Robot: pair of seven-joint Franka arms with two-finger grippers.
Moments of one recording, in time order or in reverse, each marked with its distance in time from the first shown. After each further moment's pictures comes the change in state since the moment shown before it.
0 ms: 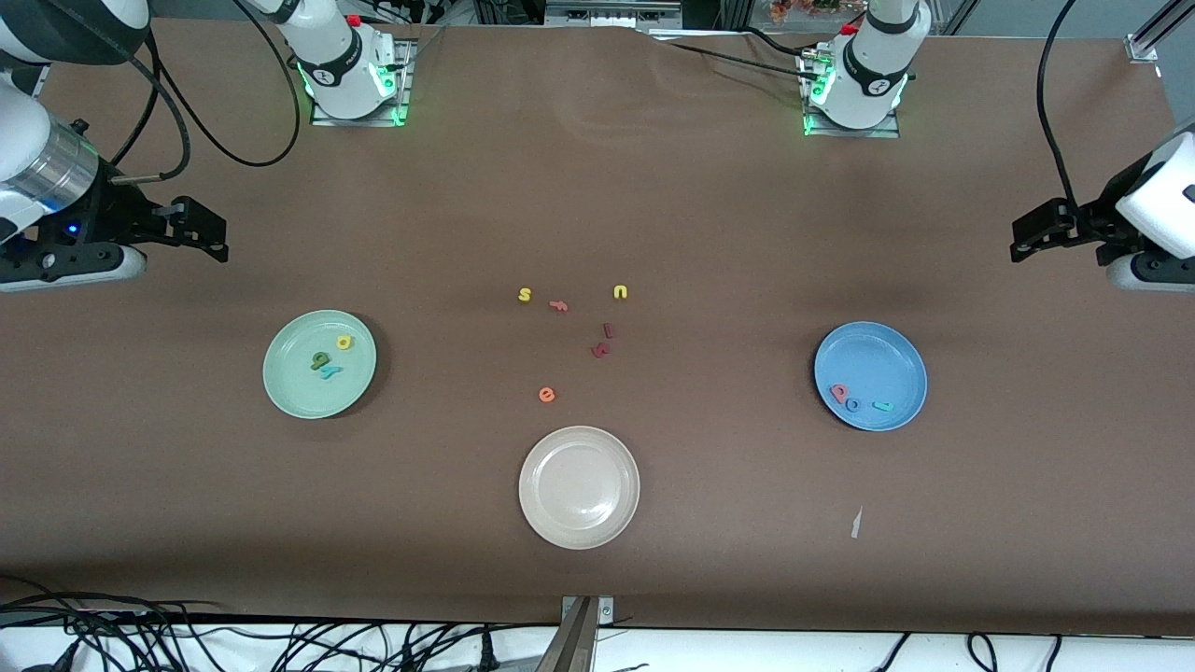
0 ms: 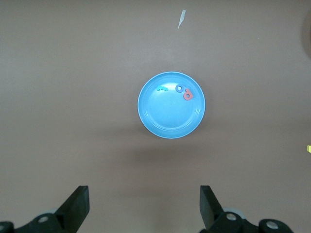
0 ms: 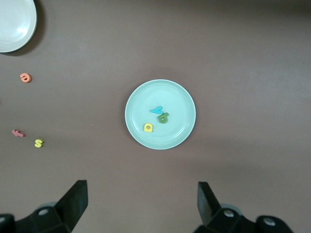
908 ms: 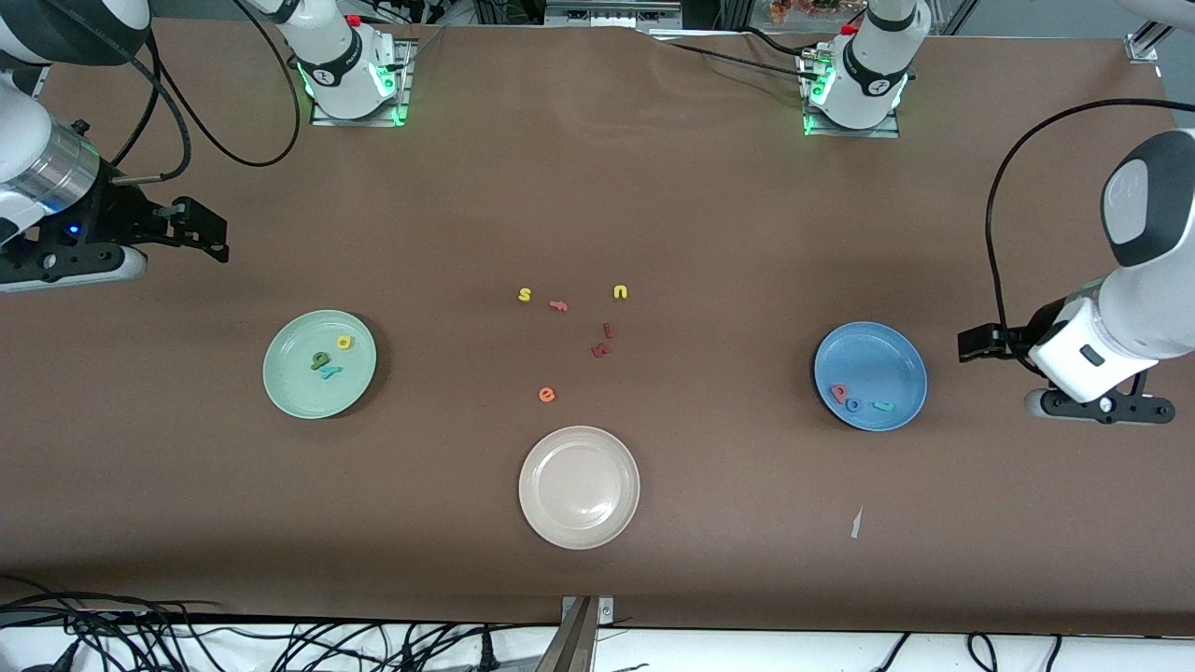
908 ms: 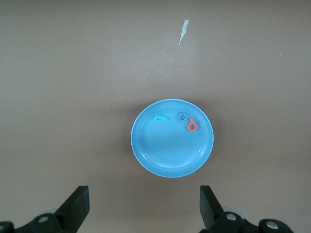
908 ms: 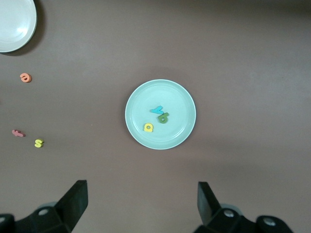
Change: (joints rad) left arm -0.028 0.295 0.001 0.132 0.039 0.123 -0.023; right arm 0.000 0.000 0.000 -0.002 0.000 0.002 0.000
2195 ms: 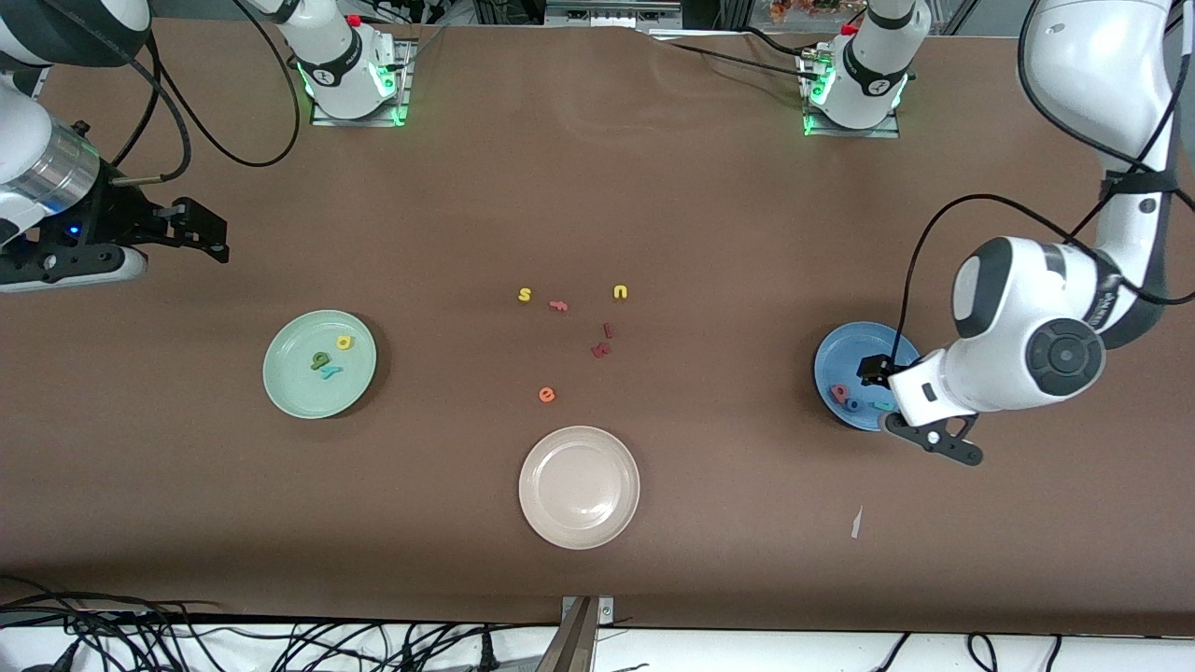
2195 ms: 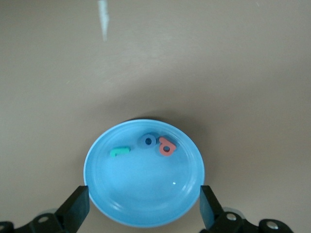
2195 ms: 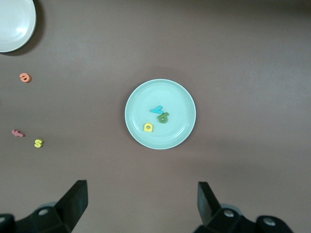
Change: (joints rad) left arm -0.072 0.169 -0.008 -0.104 -0.007 0.227 0.181; right arm -0.001 0.000 0.000 -0.003 0.001 0.002 0.000
